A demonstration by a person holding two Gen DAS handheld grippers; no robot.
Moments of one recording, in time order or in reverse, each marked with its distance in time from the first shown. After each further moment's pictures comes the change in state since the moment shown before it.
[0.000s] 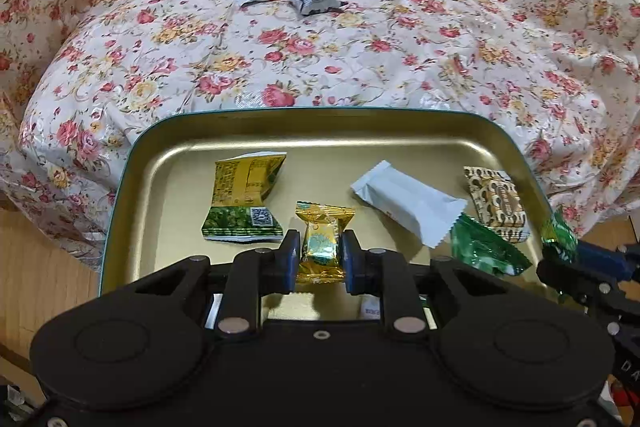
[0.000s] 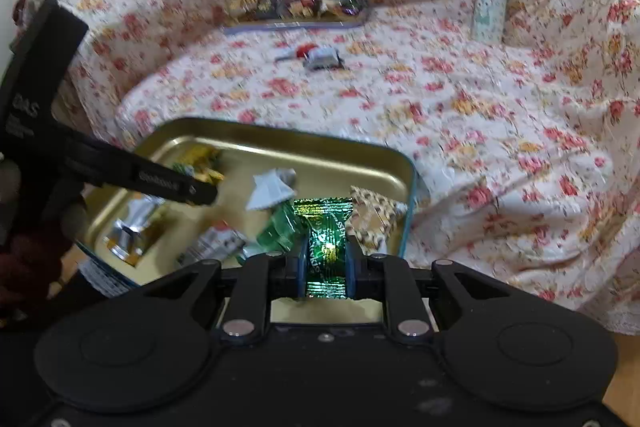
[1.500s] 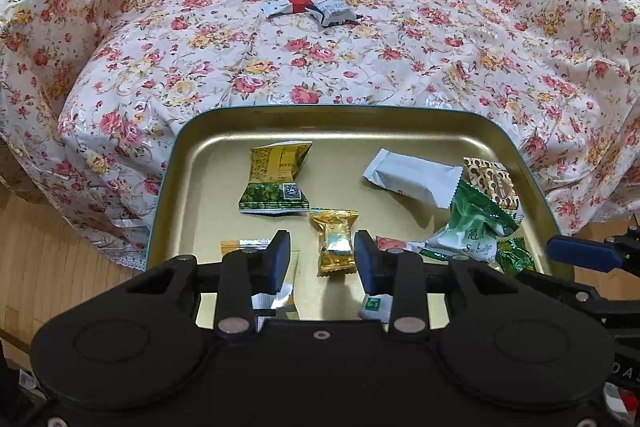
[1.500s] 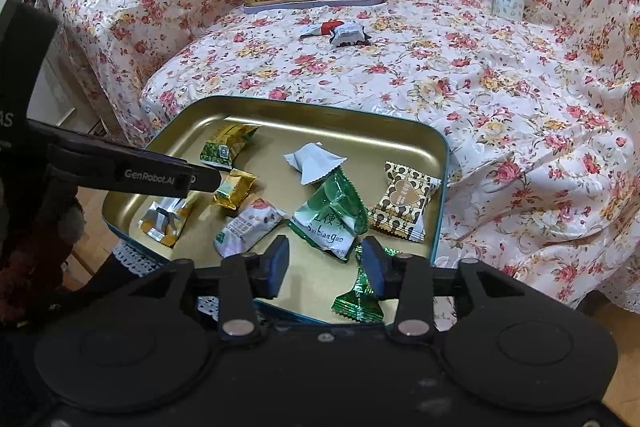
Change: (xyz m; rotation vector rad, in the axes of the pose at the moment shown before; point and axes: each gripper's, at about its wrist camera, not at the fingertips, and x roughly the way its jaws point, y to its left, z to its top) left arm -0.038 0.006 -0.017 -0.009 -0.040 0.037; right arm -0.008 0.006 0.004 0.018 0.072 0.091
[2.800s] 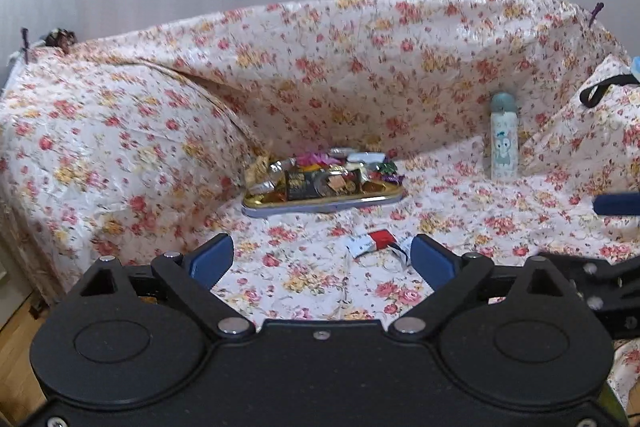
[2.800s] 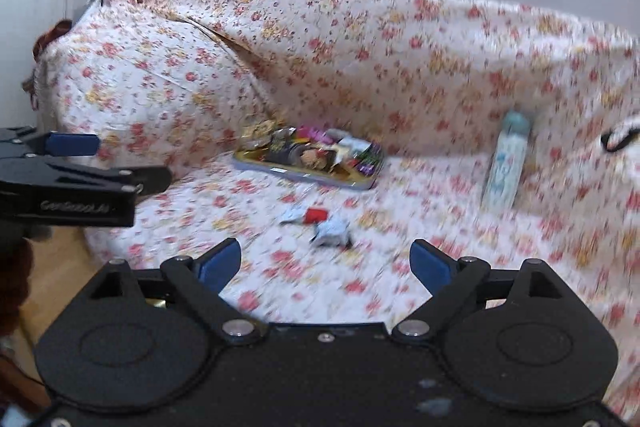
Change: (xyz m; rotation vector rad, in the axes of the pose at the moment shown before) left arm -0.047 0.028 0.067 0.052 -0.587 0.199; right arm 0.004 0.008 0.113 -0.200 -0.445 -0.115
